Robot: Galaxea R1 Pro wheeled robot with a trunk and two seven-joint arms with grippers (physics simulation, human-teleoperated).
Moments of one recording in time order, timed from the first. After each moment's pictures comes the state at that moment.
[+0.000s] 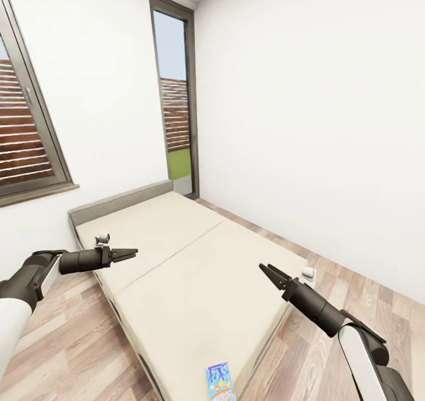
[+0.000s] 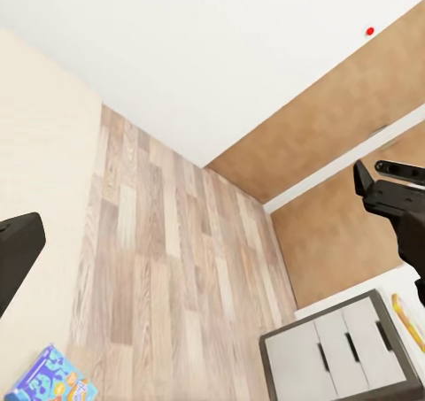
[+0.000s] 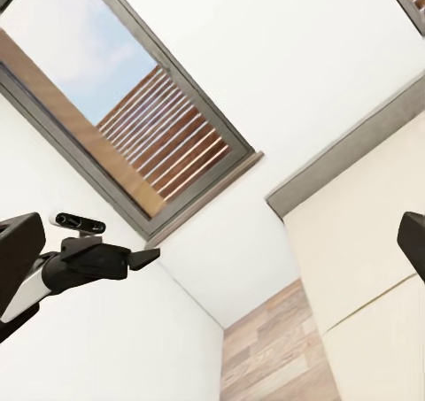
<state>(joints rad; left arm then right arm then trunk) -0.87 0.40 0.06 -0.60 0.13 0.72 -1.46 -0.20 -0.05 -0.15 -1.54 -0.67 0.54 0.76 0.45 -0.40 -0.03</state>
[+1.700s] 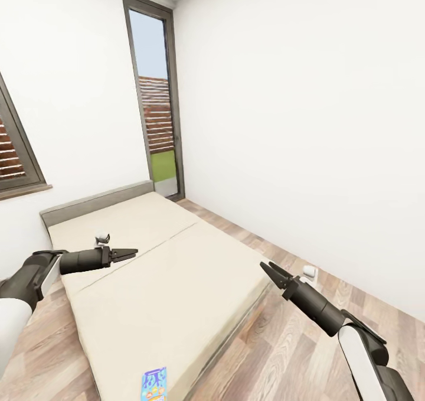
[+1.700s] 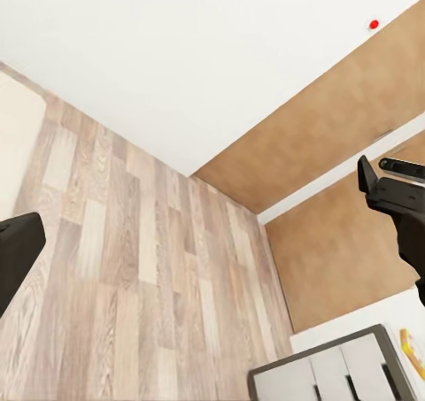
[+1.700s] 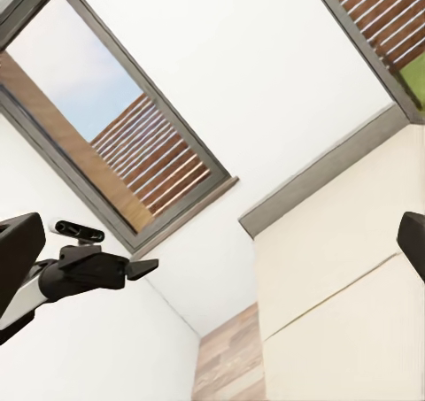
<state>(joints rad) -0.87 0.40 0.06 -0.60 0.13 0.72 -1.46 -0.20 -0.04 -0.15 -1.54 -0.67 0.50 0.77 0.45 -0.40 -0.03</state>
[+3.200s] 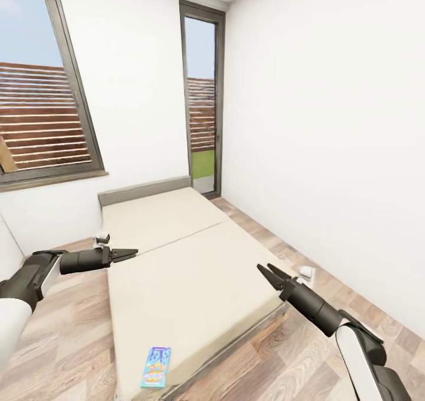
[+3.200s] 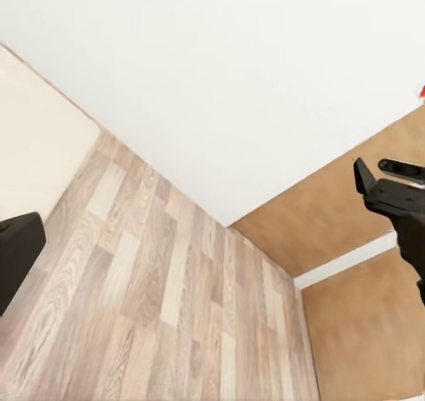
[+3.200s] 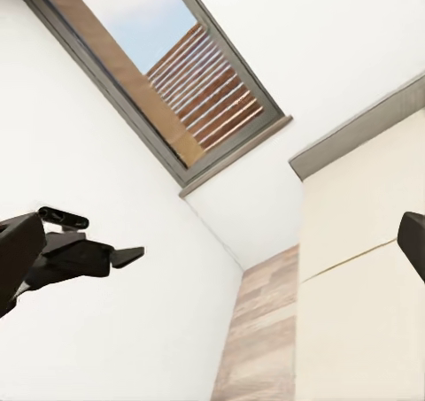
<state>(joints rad) -0.87 0.40 0.06 -0.60 0.13 0.72 -1.45 -0.20 -0.03 -0.15 -1.55 -0.62 0.50 0.76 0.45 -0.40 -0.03</state>
